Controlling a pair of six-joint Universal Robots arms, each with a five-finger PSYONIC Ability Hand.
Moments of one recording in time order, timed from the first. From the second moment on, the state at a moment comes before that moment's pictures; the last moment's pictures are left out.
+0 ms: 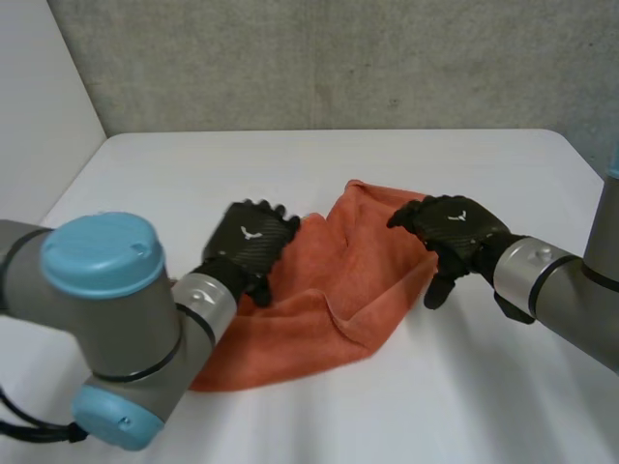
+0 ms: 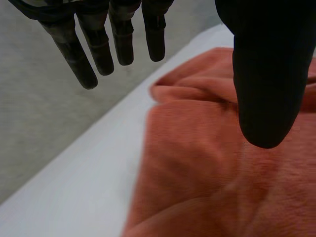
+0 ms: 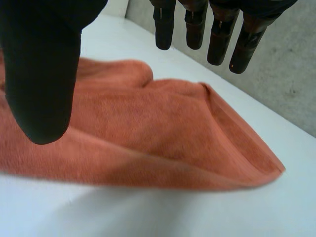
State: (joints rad) left arm 4.09 -2.00 -1.59 3.37 -1.54 3.49; right arm 1.87 -1.25 1.55 0.10 1.19 2.79; left_hand 0.33 0.33 0.33 0.33 0.16; right_hand 0.20 0.21 0.21 0.23 0.06
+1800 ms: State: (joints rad) left arm 4.13 -1.64 -1.73 3.22 -1.41 3.47; right arm 1.86 -0.77 0.98 0.32 1.04 2.77; left_hand 1.12 1.20 1.19 1.19 0.96; right_hand 0.37 0.42 0.43 0.43 0.24
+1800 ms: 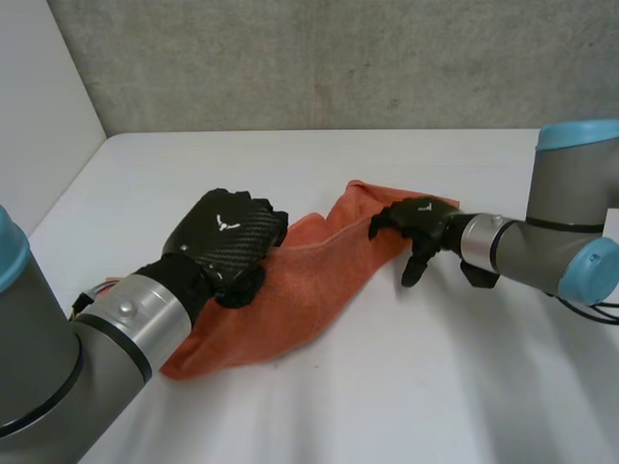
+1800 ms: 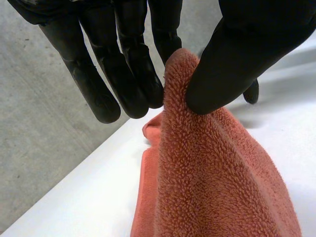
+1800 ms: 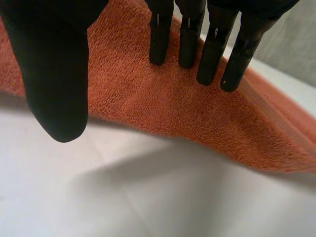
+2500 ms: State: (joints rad) left arm 4.17 -1.62 -1.74 3.21 -1.41 3.47; right arm 1.78 -0.96 1.02 0.38 1.03 2.79; left_hand 1.12 1.20 1.19 1.19 0.96; right_hand 0.40 0.46 0.46 0.46 0.29
